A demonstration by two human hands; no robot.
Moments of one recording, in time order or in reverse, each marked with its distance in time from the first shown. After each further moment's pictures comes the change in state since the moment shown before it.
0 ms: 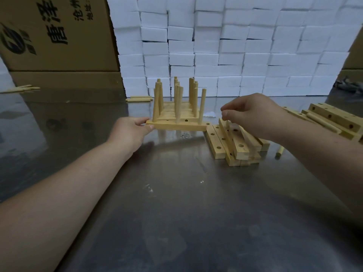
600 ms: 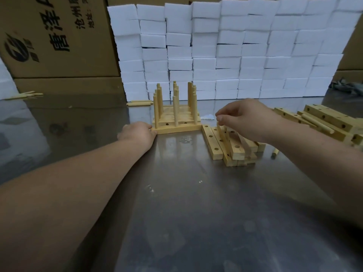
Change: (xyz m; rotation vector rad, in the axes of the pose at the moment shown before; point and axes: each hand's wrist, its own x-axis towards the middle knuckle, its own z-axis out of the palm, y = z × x) left_hand 0.017 0.006 0.014 0.708 -0.118 0.002; right_hand -0.004 -0.005 -0.001 -0.060 -0.030 -0.061
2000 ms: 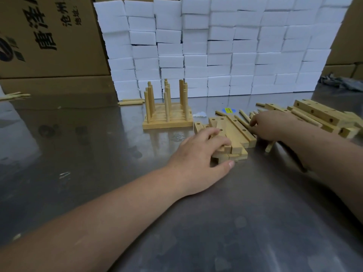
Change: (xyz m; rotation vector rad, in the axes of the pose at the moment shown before) left_hand -0.127 0.076 0.009 -0.257 -0.184 0.790; right_hand 0.010 0.086 -0.008 -0.708 -0.210 0.419
